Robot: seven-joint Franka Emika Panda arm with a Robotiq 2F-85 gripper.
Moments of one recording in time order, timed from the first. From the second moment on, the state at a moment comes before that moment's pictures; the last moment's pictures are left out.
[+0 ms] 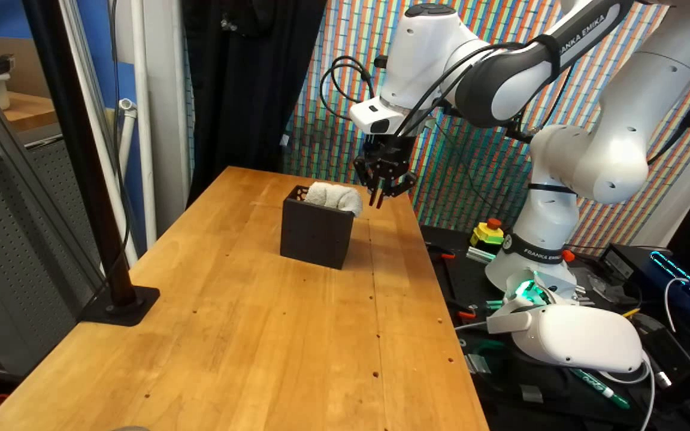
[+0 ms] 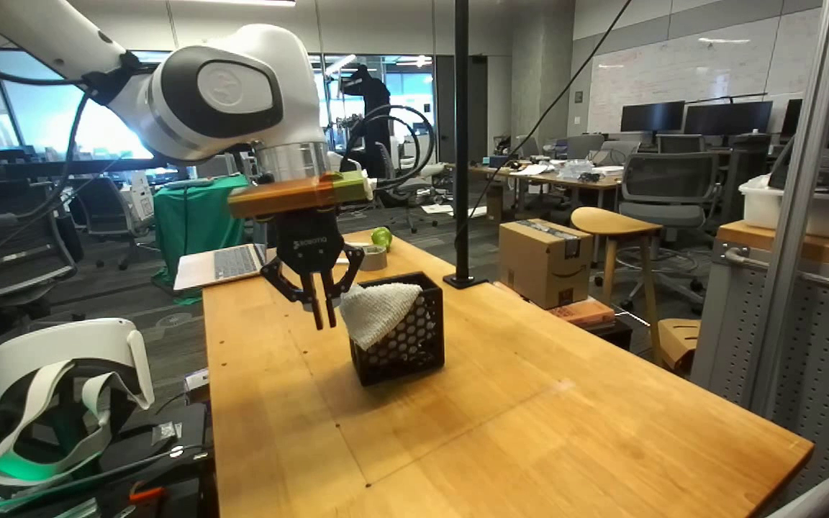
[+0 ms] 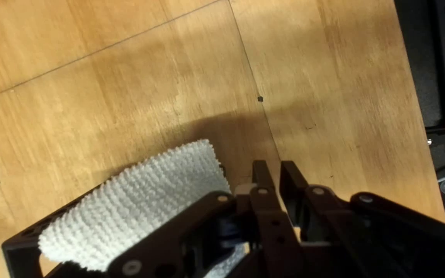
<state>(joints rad) 0.18 -0.31 0.12 -2.61 -0.21 2.29 -0.93</state>
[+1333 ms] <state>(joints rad) 0.11 -0.17 0.04 -2.62 -0.22 2.50 -0.92</state>
